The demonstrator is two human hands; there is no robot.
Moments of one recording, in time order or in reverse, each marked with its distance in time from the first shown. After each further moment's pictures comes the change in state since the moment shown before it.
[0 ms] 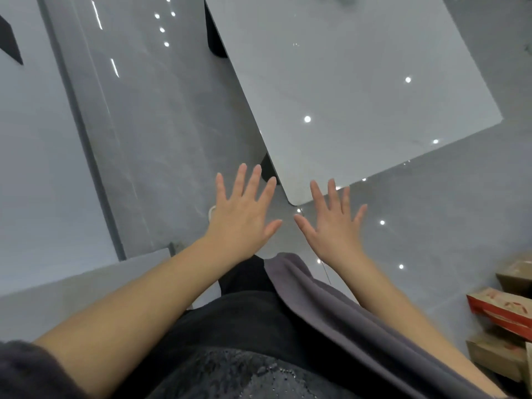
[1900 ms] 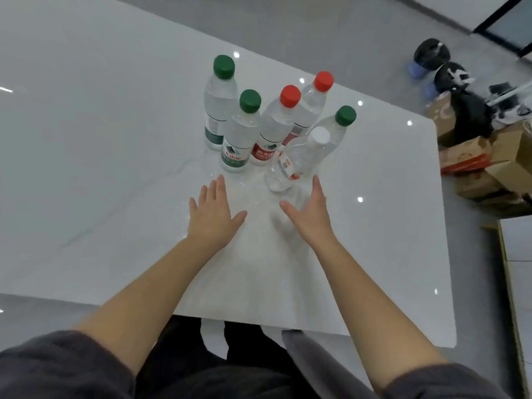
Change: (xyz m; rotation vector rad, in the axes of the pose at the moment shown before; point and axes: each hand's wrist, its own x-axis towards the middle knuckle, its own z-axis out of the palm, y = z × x) left_hand 0.645 -0.236 -0.263 -0.075 -0.251 0.547; right_hand 0.507 -0.158 -0.265 1.091 0.521 0.996
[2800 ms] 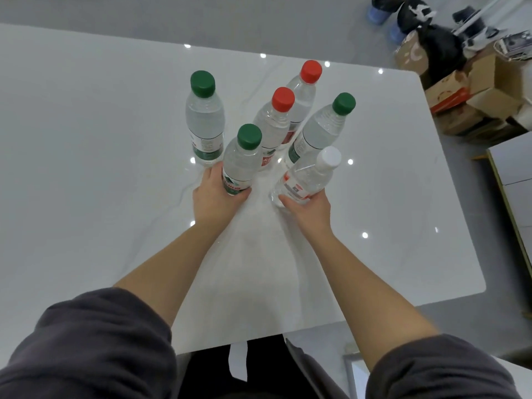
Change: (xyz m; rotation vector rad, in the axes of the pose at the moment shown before) left_hand 0.089 -0.015 -0.028 -0.399 0.146 0.175; right_hand 0.020 -0.015 0.050 0.385 0.318 0.124
